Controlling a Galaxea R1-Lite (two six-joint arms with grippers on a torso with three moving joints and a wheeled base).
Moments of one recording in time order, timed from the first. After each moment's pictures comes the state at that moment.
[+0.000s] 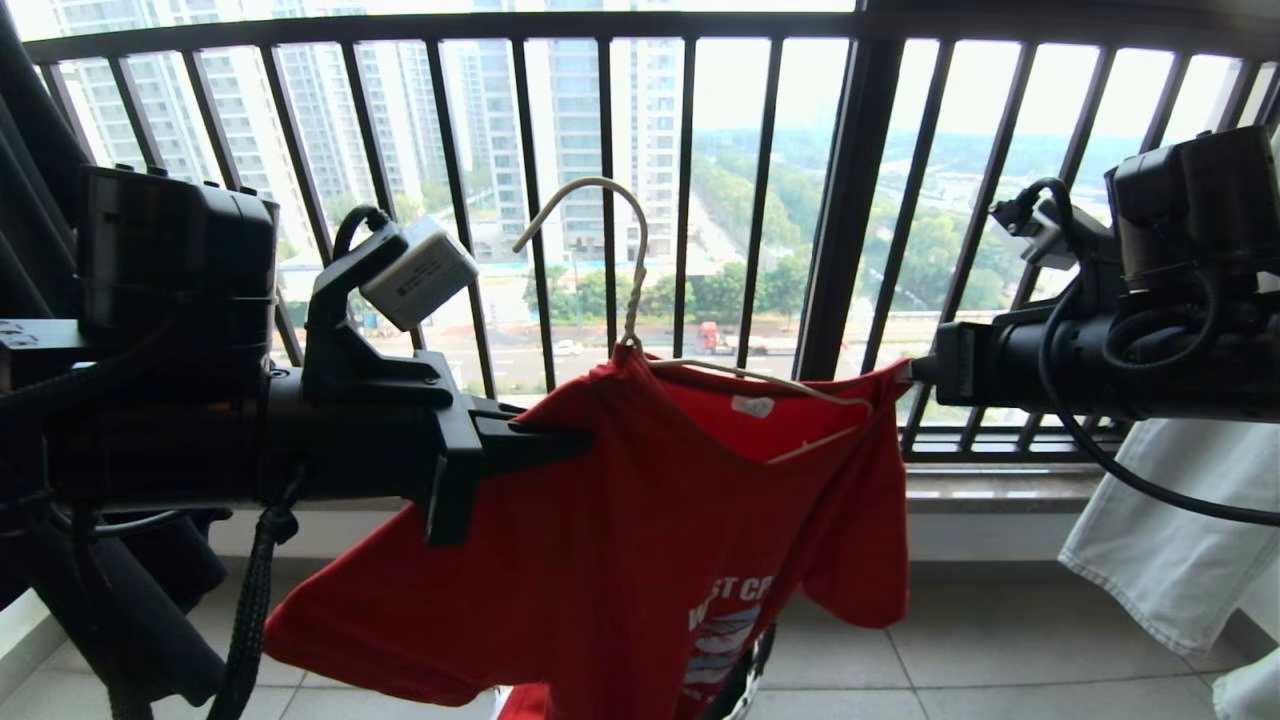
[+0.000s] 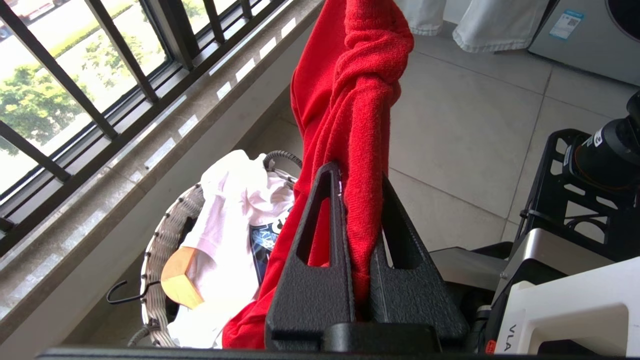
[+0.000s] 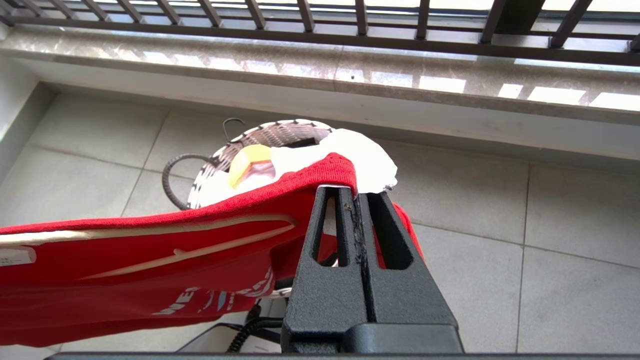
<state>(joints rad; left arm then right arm) -0.51 1.43 -1.00 -0.11 -0.55 0.18 0.34 1.55 -1.22 0.15 0.00 0.25</state>
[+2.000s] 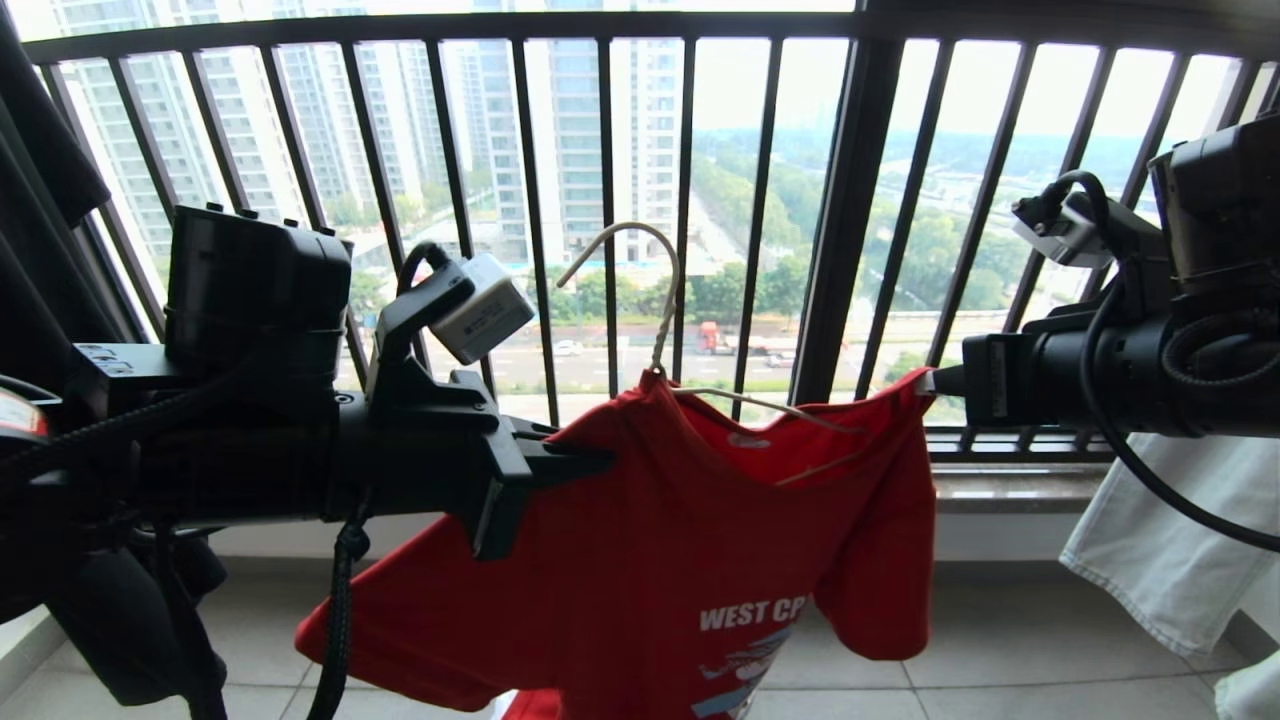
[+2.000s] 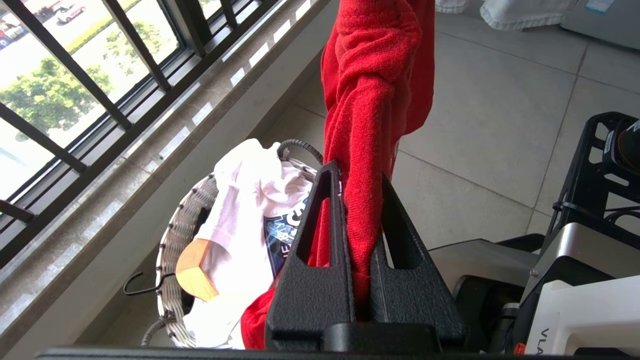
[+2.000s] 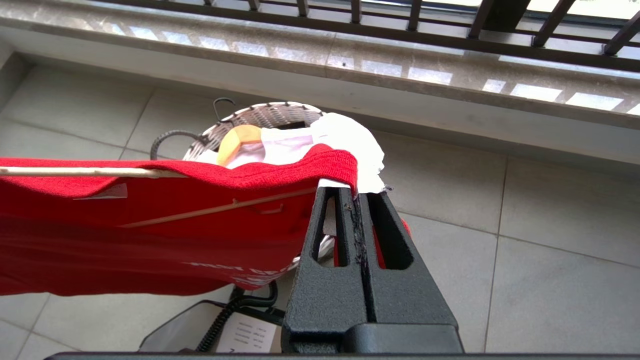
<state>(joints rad) -0.56 1.48 -0.99 -0.15 -0.46 0.21 0.40 1.48 -1.22 0.24 -0.06 0.21</state>
